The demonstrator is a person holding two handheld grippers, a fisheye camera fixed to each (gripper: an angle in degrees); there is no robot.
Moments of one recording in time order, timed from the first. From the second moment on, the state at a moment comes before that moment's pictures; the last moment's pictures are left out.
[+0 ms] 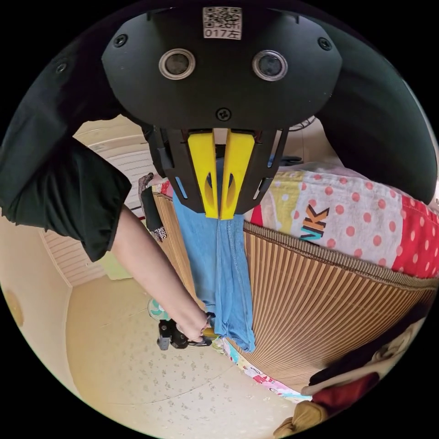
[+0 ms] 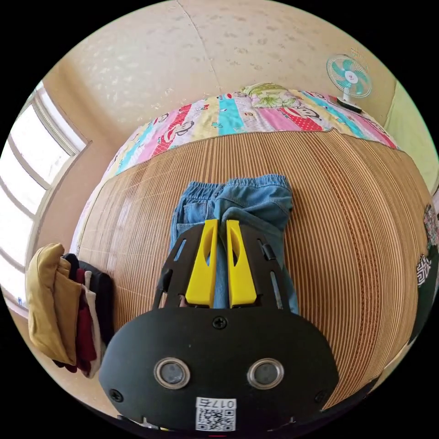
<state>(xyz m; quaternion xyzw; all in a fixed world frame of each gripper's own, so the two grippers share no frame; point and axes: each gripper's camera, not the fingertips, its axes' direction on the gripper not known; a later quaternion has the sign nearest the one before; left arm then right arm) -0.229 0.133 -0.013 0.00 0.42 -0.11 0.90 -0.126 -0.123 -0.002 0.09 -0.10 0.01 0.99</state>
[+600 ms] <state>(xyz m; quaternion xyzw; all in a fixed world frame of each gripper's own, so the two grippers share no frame) -0.247 0.140 -0.027 0.05 0.41 -0.13 0.90 -0.015 0.005 -0.046 -0.03 -0.34 -0.19 0.92</state>
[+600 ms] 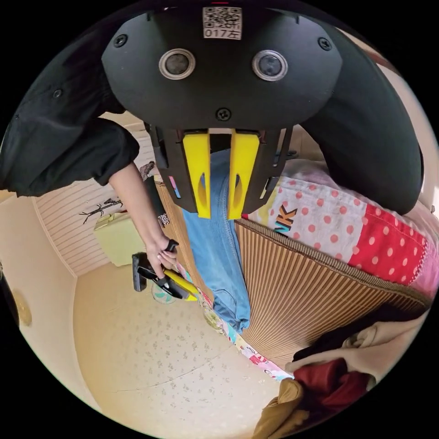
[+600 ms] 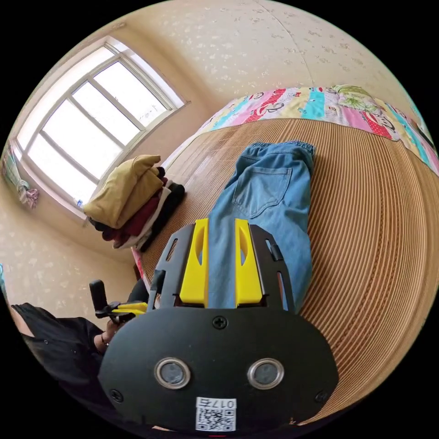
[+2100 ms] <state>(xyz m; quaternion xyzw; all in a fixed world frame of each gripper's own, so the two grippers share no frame) -0.238 0.078 -0.302 0.28 0.61 0.16 0.73 0.221 0.147 -0.339 0.22 -0.67 -0.34 0.62</state>
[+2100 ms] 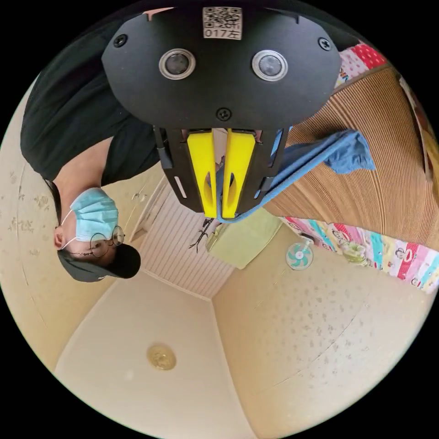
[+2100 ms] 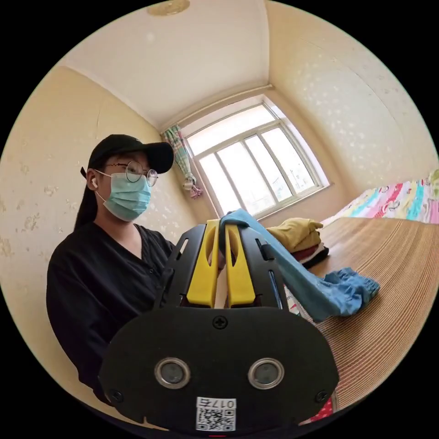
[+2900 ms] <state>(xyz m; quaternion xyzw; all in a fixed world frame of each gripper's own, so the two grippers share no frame) -0.151 -0.092 -0.208 0.16 0.44 0.13 0.87 0.230 -0.024 -0.252 0.20 -0.41 -0.15 0.88</state>
